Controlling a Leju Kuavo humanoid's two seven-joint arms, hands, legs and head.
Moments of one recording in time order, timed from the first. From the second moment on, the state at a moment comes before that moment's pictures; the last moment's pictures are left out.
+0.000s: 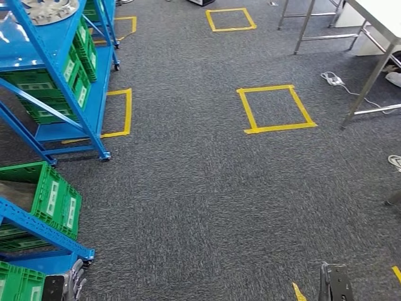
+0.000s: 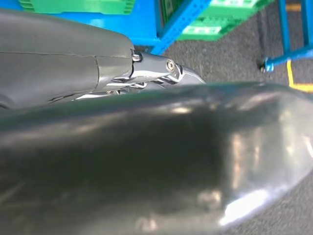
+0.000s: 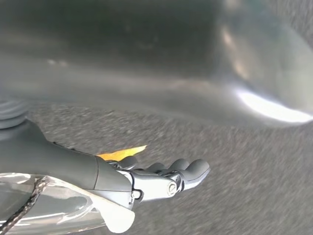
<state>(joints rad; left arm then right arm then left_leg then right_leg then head) 0.41 0.09 -0.11 -1.38 0.29 0.23 -0.24 0.44 0.01 -0.18 -1.41 0.12 -0.14 -0.05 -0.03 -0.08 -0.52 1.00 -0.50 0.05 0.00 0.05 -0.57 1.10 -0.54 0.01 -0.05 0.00</state>
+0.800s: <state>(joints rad) 0.41 0.10 -0.13 -1.39 0.28 0.25 -0.24 0.44 -0.02 -0.13 -1.41 0.10 -0.17 -0.06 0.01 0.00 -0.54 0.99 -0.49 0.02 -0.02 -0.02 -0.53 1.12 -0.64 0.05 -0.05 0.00</state>
